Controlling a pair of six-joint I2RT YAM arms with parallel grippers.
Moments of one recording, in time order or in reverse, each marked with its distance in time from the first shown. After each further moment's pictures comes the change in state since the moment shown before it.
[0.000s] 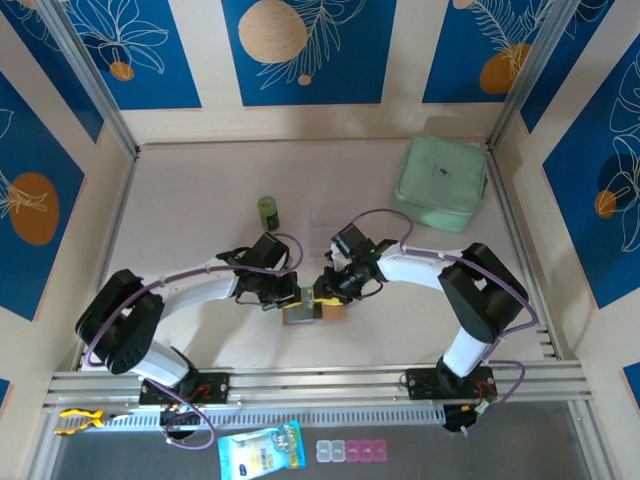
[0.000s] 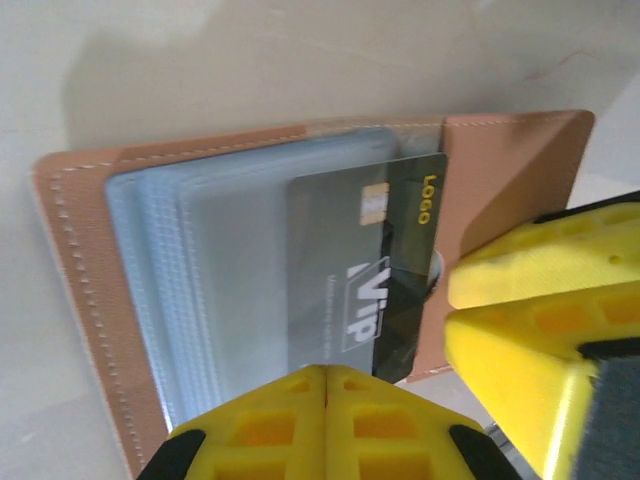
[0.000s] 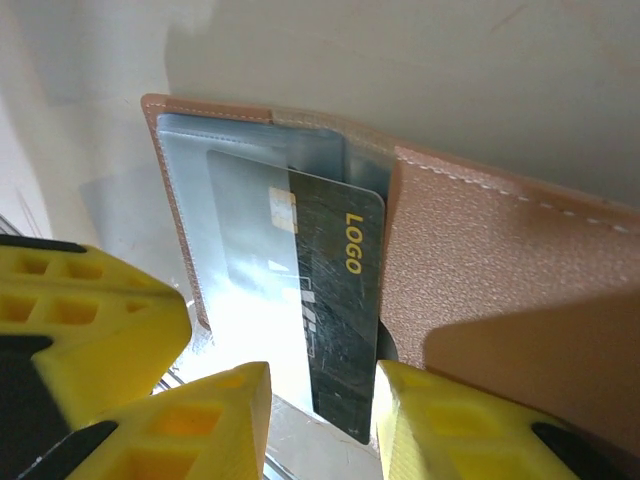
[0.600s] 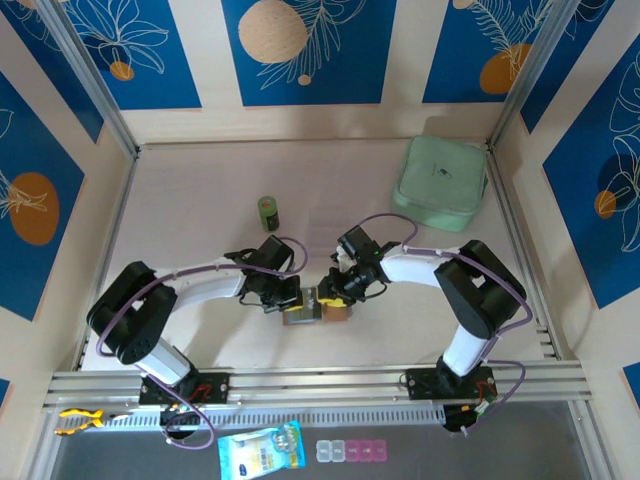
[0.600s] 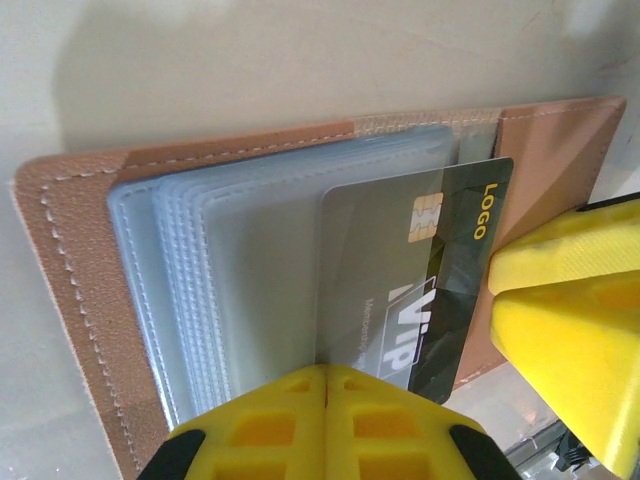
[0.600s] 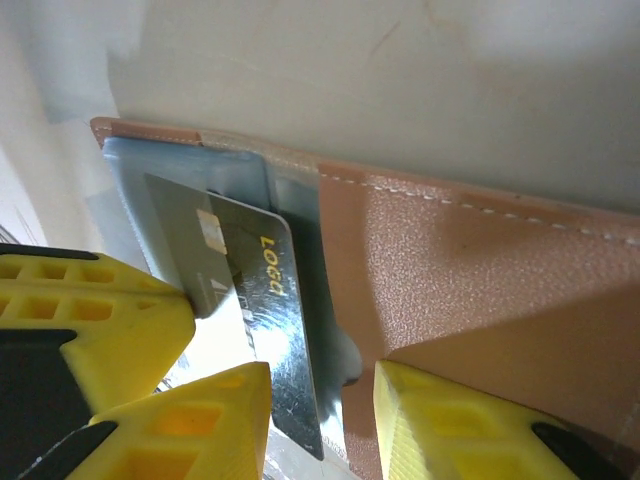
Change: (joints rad) left arm -0.007 0.066 0.002 0.007 -0.006 0.000; right arm -0.041 0.027 -0.047 0.063 -0.037 0.011
